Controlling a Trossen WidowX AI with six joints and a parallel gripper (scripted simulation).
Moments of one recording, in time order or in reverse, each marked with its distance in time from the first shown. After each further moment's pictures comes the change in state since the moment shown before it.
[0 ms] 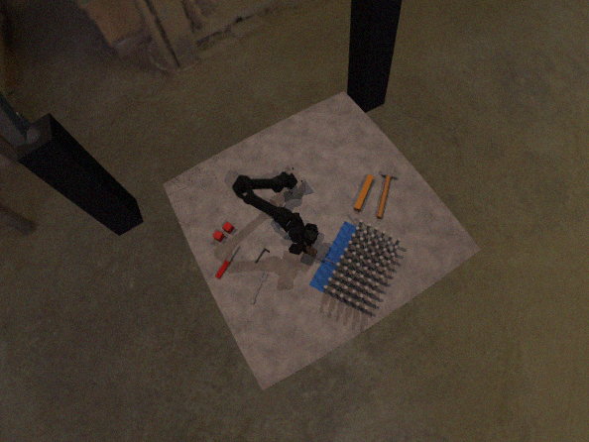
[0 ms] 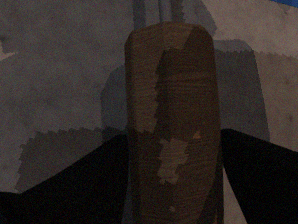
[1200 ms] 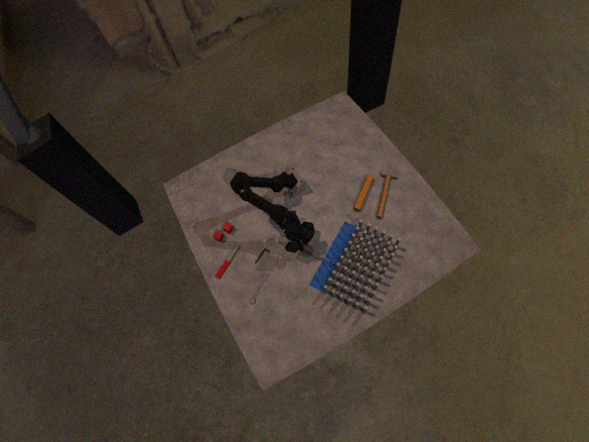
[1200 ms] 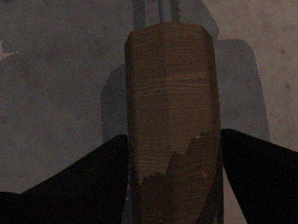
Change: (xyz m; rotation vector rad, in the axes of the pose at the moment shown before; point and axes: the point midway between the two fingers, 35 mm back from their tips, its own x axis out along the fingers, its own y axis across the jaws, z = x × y) arm -0.008 0.000 -0.019 -0.001 0.002 0.001
